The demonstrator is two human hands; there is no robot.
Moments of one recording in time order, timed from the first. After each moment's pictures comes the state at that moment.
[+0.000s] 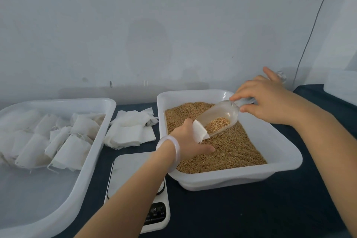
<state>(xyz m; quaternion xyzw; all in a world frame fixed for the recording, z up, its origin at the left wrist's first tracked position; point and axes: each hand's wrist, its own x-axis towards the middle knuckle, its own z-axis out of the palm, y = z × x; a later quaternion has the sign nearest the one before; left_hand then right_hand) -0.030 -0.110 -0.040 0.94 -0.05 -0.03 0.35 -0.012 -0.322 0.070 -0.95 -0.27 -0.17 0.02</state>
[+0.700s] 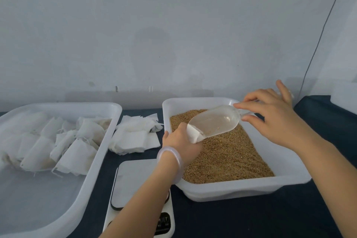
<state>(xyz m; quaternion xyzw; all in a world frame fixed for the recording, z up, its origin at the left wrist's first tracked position) -0.039 -0.102 -0.040 0.90 0.04 0.06 0.42 -0.012 -0.320 0.039 -0.89 -0.31 -0.32 0.05</state>
